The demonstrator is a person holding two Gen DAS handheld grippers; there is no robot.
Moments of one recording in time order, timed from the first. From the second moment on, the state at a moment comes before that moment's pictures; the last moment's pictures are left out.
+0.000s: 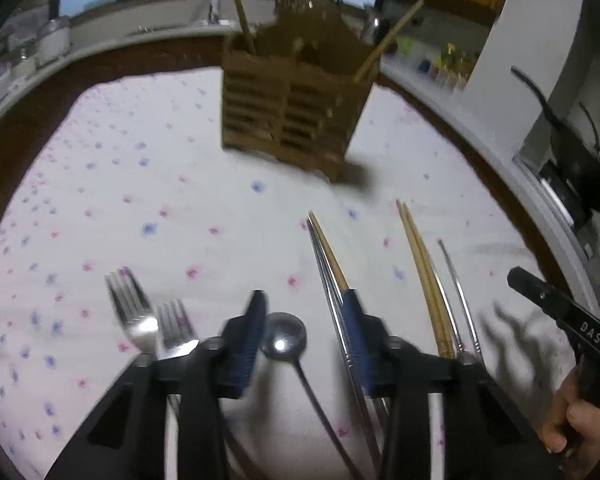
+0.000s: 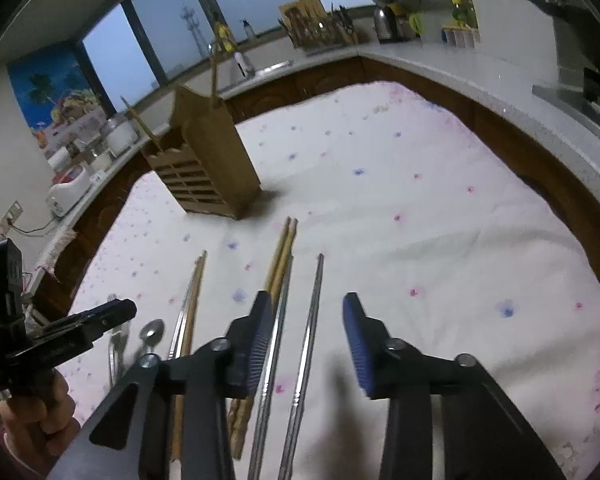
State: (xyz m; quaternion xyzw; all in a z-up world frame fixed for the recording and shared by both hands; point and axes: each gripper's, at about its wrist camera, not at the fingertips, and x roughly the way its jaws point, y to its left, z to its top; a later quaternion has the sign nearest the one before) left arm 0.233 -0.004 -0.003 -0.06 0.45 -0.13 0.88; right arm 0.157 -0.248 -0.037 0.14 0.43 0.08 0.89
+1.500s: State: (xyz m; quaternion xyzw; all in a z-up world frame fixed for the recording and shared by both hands) left arm 0.323 -0.054 -0.047 0.04 0.52 -0.15 0.84; right arm 0.226 -0.228 -0.075 0.04 0.49 0.08 0.87
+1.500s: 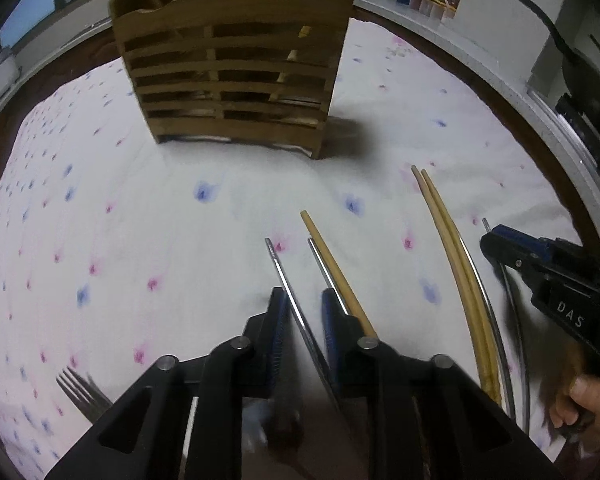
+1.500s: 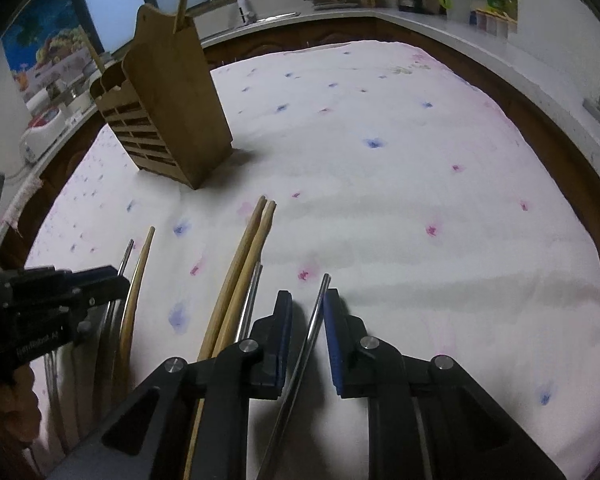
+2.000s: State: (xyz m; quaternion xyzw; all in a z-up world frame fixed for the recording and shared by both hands) left arm 0.290 -0.027 -0.005 -0.05 0.46 -0.18 0.87; right arm 0.198 -0.236 -0.008 0.09 0.42 0.12 0.89
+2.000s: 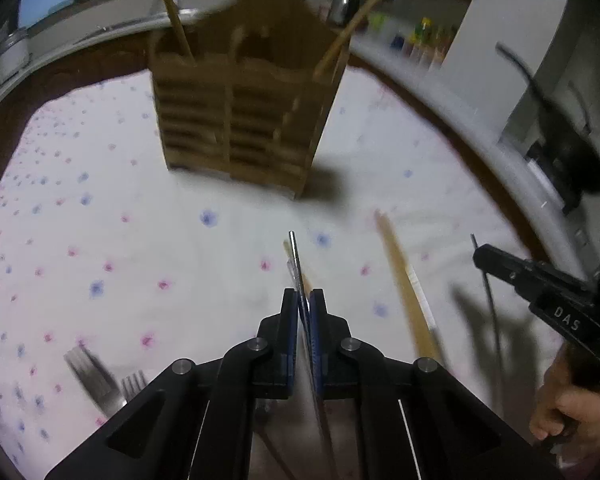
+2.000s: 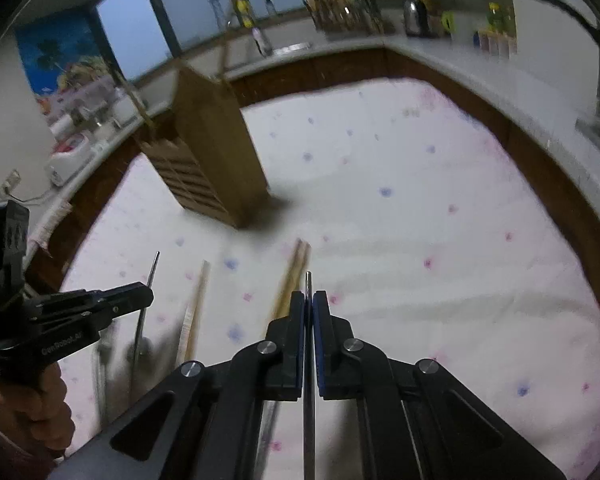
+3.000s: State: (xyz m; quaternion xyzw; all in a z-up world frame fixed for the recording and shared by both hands) left arm 0.174 0.084 0.108 -0.14 0.28 -0.17 0.93; right arm 0.172 -0.217 0.125 0.10 0.25 0.16 0.95
